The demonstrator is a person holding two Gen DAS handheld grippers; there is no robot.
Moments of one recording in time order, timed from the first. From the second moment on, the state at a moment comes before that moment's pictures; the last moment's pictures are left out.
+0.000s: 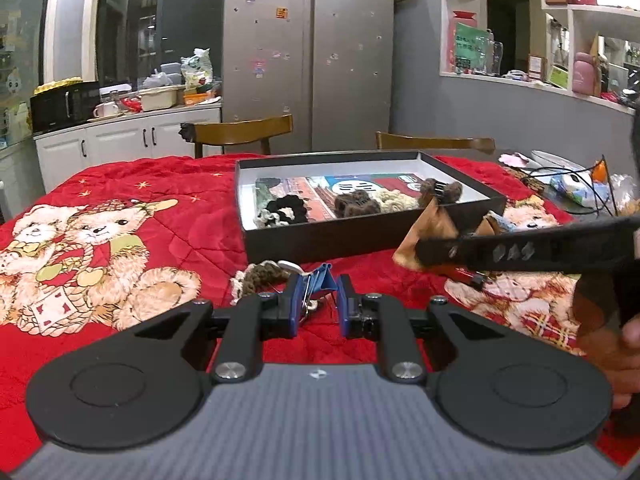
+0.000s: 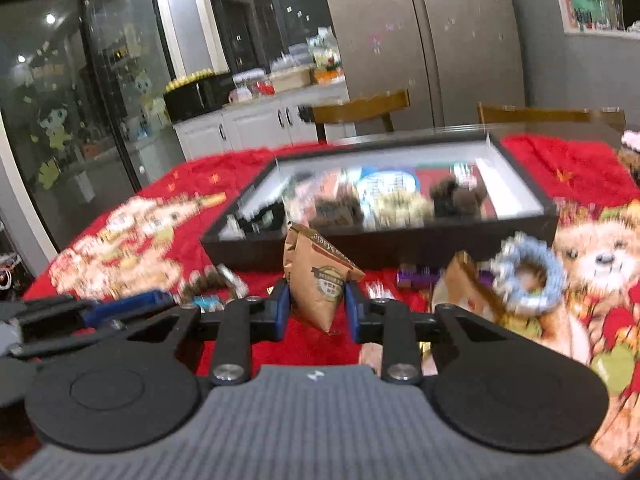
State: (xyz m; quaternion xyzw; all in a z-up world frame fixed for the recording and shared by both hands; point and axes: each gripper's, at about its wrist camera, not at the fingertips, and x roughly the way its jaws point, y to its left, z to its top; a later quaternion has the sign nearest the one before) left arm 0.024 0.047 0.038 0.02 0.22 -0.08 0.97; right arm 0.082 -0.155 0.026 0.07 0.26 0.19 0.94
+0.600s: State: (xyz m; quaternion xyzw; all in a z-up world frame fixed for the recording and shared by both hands) left arm 0.069 0.050 0.116 -0.01 0.17 -0.09 0.98; right arm 0.123 -0.149 0.120 0.10 0.17 0.22 0.96
